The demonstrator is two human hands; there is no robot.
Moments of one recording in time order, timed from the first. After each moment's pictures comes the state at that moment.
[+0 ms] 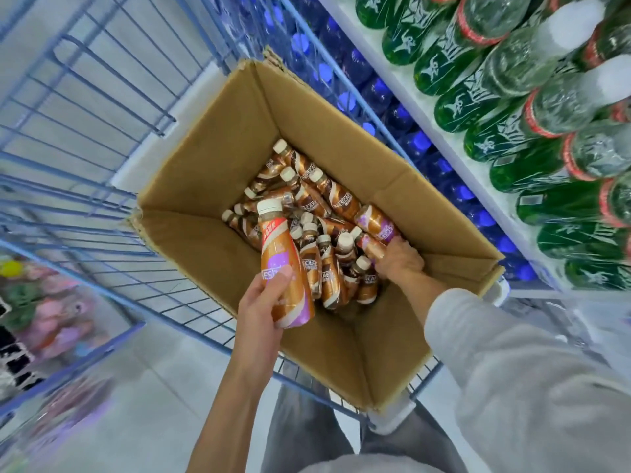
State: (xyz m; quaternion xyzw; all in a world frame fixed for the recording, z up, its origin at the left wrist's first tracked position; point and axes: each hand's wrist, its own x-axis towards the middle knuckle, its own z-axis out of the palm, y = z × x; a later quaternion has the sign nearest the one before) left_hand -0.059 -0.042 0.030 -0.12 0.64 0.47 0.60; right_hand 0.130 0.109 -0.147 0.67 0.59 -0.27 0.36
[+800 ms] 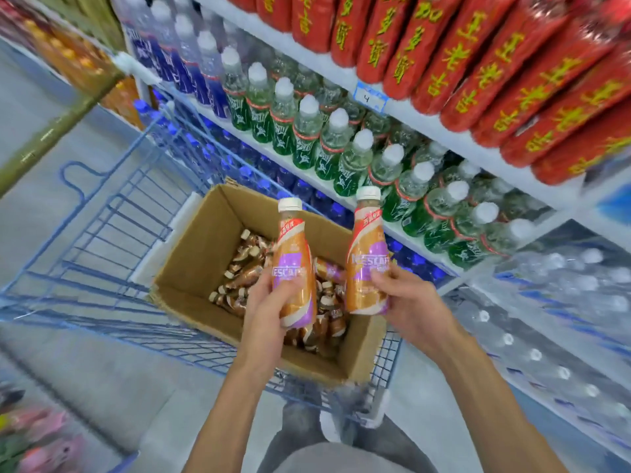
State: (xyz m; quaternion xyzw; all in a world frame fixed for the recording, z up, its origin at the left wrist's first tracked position) left_hand -0.029 -0.037 0.161 0.12 0.56 0.52 0.64; right_hand 0.176 0.015 0.195 0.51 0.27 -0.77 -0.28
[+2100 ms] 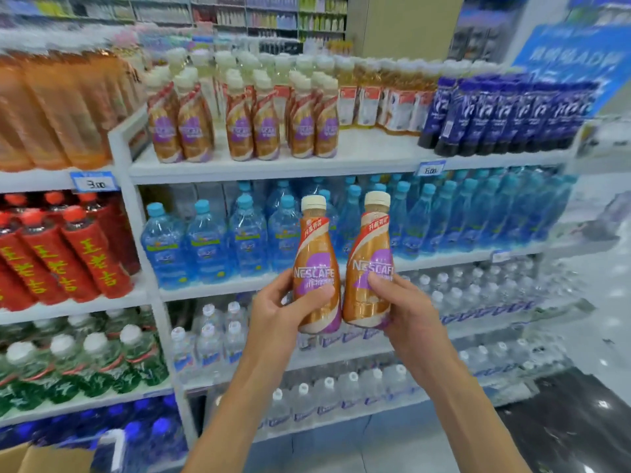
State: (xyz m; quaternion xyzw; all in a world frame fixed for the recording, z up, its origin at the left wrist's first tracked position) left_hand 0.570 -0.157 0.350 0.54 0.26 0.37 0.72; right_hand 0.714 -0.263 0.364 0.50 0.25 -0.41 -0.72
